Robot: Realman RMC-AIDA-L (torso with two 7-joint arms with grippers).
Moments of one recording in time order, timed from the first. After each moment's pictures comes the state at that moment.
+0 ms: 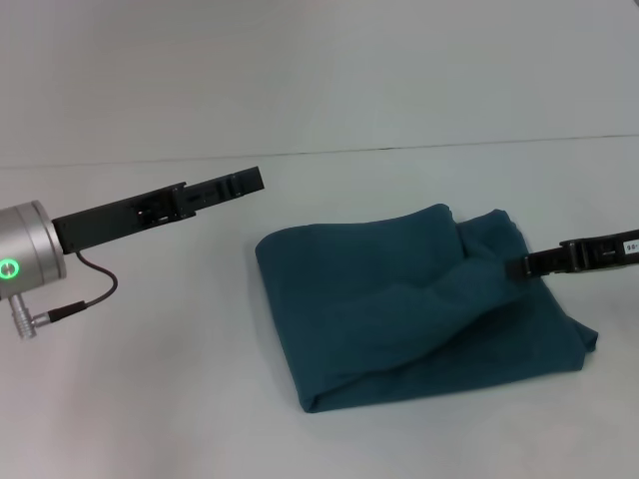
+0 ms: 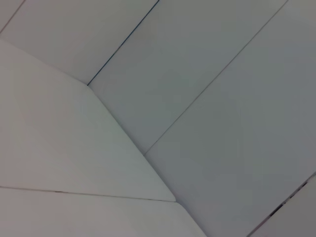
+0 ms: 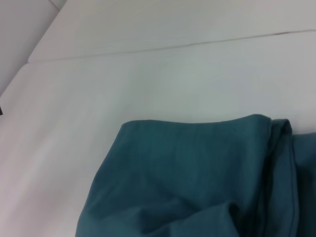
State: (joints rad) left arm -0.56 -2.08 -2.24 -0.73 -1.48 1.33 -2.02; right arm 0.64 2.00 -0.58 -0.91 -2.43 -1.56 2.28
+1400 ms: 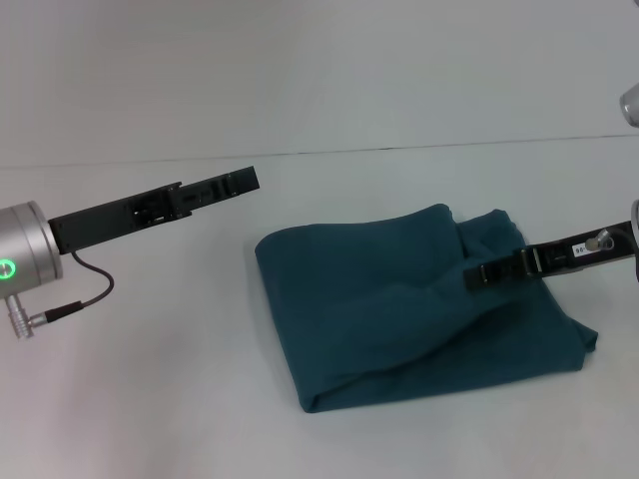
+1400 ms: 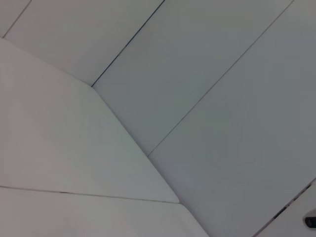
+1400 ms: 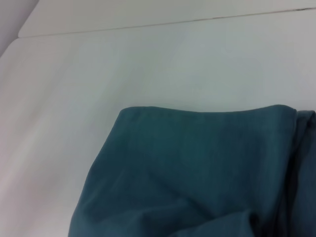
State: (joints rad) left arm -0.55 -2.08 -2.24 -0.73 -1.48 1.33 -2.02; right arm 0.72 1.99 -0.65 -0.76 -2.47 -1.44 2.29
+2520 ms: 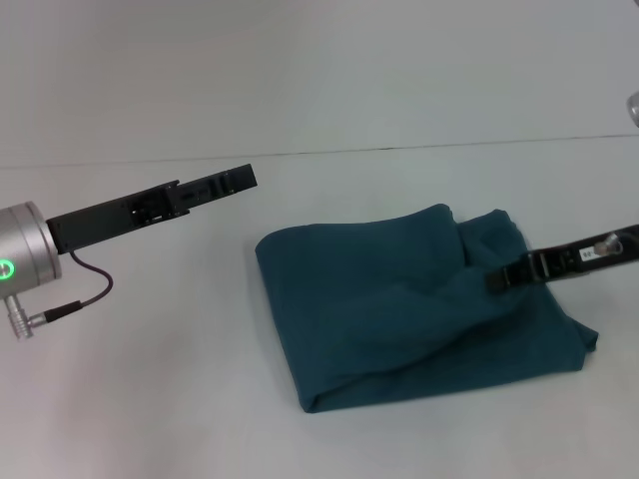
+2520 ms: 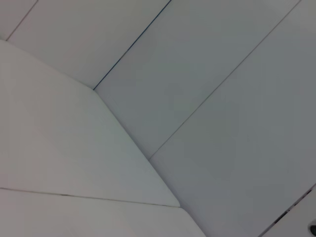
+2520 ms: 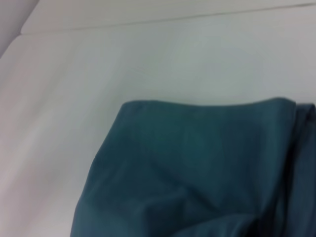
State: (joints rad) left arm -0.55 -2.08 -2.26 -0.73 -1.48 1.33 -2.02; right arm 0.71 1.99 -0.65 -0.79 -2.47 -1.48 2.29
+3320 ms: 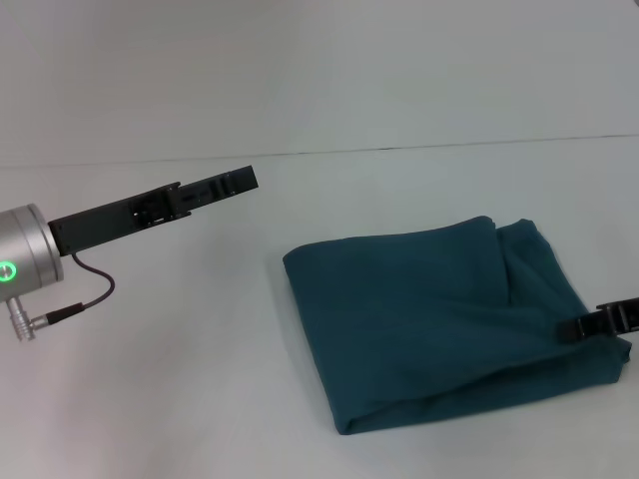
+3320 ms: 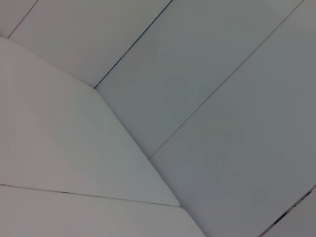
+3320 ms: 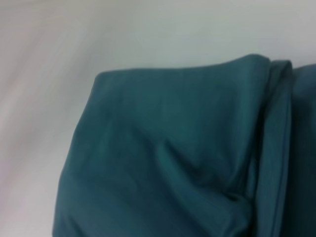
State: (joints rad) left arm -0.55 -2.08 -2.26 -0.72 -1.48 1.32 -2.02; right arm 0.53 2.01 -0.64 -1.01 -2.48 -1.63 2.30
